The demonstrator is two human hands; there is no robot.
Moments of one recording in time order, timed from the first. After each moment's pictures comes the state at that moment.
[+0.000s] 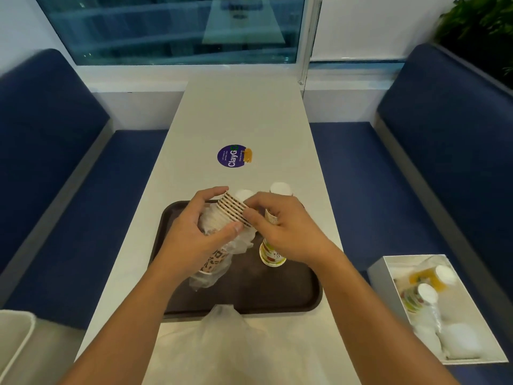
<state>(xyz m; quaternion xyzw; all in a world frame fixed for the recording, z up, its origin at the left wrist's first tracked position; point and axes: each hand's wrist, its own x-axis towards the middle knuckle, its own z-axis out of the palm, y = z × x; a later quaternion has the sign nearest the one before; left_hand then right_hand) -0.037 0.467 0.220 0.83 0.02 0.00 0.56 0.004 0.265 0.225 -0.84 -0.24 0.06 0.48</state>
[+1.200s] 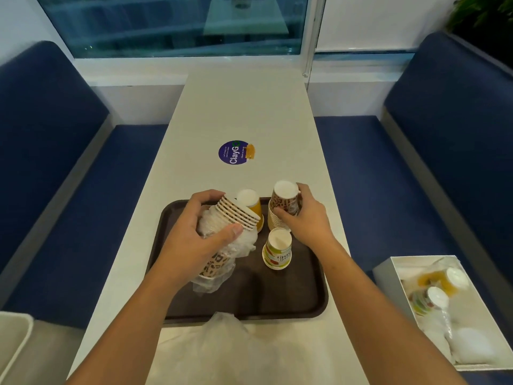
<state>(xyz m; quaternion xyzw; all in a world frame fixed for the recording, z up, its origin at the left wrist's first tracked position) -0.027 0.470 0.206 0.82 0.05 -0.01 0.57 0.071 0.238 0.135 -0.89 0.03 0.05 0.45</state>
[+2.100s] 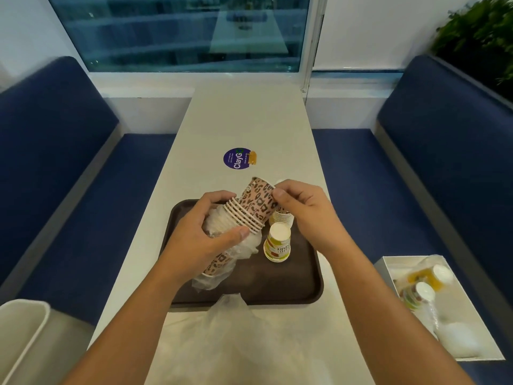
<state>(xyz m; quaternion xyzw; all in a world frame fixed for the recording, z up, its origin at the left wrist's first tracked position) -0.068 0.472 0.237 0.83 -0.01 -0.02 0.56 -0.011 0.251 0.247 -0.76 -0.16 0.04 0.63</state>
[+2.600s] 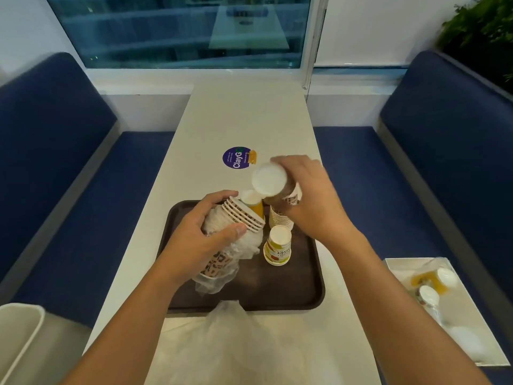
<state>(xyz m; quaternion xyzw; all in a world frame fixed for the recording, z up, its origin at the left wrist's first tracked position) -0.053 0.472 0.230 0.80 -0.01 -0.03 0.60 0.037 0.238 0.229 -0.90 -0.24 -0.16 0.34</state>
